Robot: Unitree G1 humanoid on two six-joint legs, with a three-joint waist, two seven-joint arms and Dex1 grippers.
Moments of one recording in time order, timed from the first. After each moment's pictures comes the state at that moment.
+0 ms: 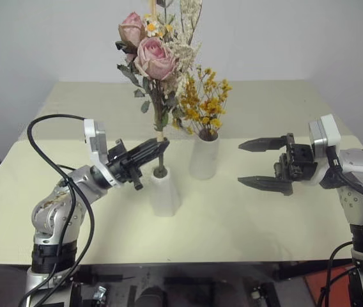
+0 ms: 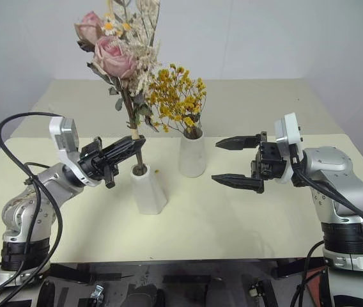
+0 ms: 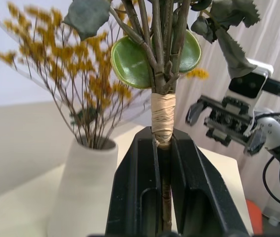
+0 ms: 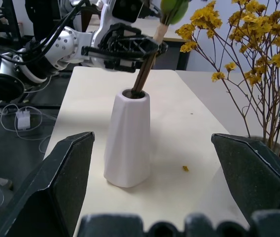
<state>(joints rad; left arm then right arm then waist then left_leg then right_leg) -0.42 0.47 0.19 -0.25 -0.88 0.59 -0.85 -0.56 -0.73 -0.13 -0.08 0.64 0.34 1.34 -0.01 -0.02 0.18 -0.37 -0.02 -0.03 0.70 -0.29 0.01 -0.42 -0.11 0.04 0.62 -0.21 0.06</state>
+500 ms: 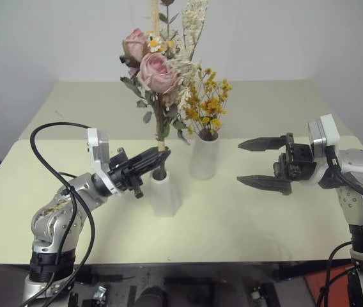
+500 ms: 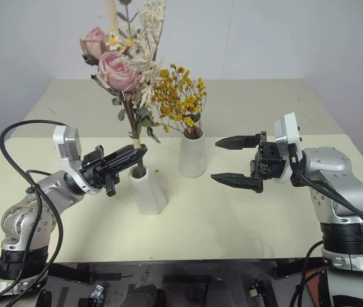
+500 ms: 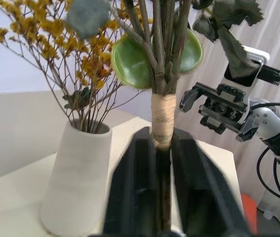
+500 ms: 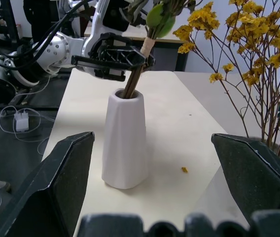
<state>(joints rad) -0.38 0.48 0.19 -0.30 -0.89 0.60 -0.84 -0.56 -0.72 -0.13 -0.08 0.64 0.34 1.33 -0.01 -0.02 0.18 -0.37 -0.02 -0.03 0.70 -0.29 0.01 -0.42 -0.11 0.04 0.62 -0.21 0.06</state>
